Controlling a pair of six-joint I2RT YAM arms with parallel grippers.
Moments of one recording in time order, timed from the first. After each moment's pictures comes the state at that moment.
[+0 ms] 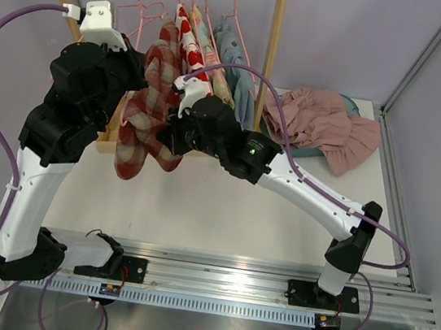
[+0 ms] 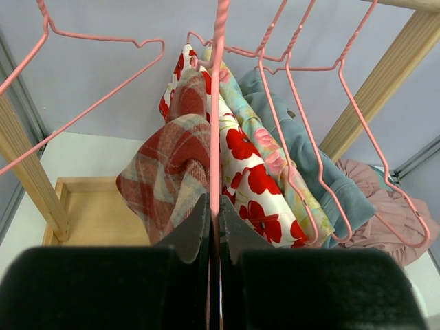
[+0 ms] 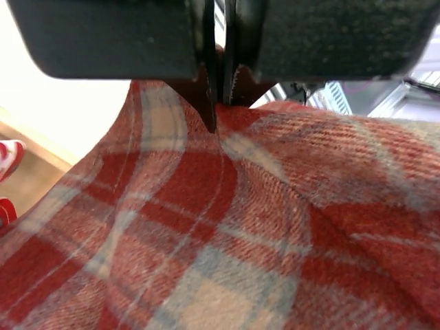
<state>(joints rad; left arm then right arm) -0.53 1.23 1.93 -0.75 -0.45 -0.26 1.09 1.78 1.94 -0.46 0.06 0.38</state>
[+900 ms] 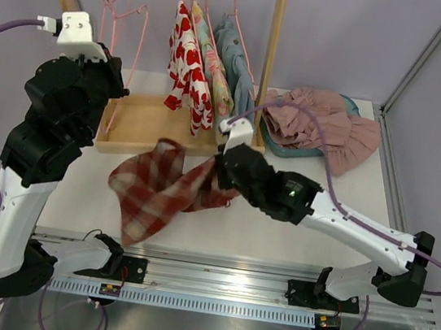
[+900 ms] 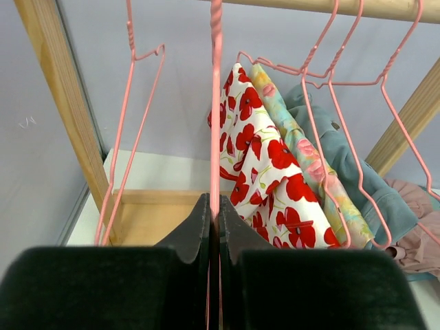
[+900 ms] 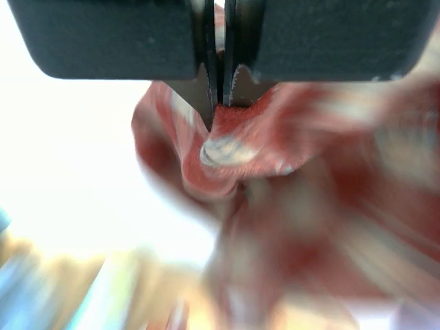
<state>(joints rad) -0.53 1.14 1.87 -0.72 -0.57 -0.13 1.19 1.39 1.33 -0.56 0.47 0.47</state>
